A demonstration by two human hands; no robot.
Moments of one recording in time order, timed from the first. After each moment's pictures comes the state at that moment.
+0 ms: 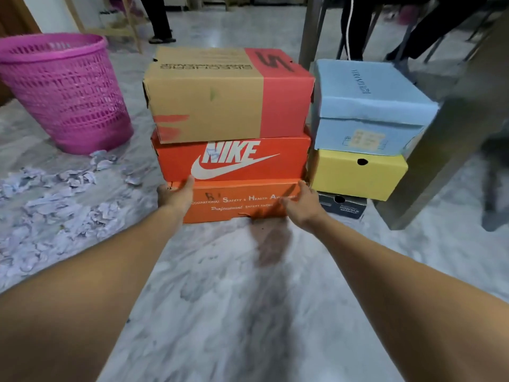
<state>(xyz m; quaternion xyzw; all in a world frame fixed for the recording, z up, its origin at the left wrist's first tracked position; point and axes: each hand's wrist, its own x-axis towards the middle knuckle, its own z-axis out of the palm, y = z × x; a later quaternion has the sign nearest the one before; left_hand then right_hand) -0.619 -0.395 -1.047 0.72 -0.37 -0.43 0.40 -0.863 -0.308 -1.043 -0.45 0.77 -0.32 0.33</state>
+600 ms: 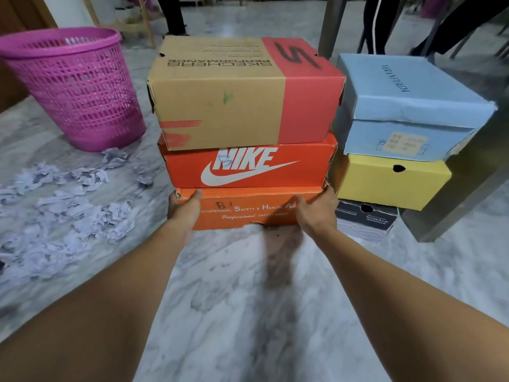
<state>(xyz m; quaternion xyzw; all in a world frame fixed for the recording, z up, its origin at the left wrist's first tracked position) -0.608 -0.411 -1.084 0.70 -0.34 -0.47 0.41 -0.849 -0.339 -1.070 -0.35 0.81 -0.40 0.25</state>
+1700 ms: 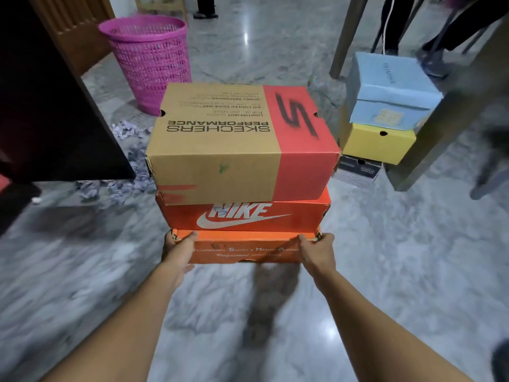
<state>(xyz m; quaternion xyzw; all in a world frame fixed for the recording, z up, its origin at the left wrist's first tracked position) -0.450 -0.100 -1.043 0.72 -0.25 -0.53 0.37 -0.710 -0.058 -1.045 -0.27 0.80 -0.39 0.36</state>
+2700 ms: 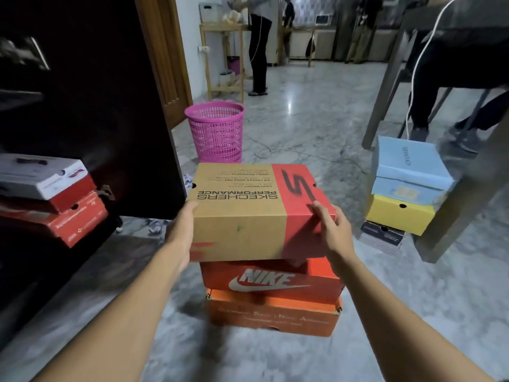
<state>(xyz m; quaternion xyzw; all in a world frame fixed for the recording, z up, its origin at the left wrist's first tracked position) -0.424 -0.065 -0.831 0.65 -0.24 -0.49 0.52 -0.691 -0.084 -0.871 -0.43 0.57 -0.58 0.39</state>
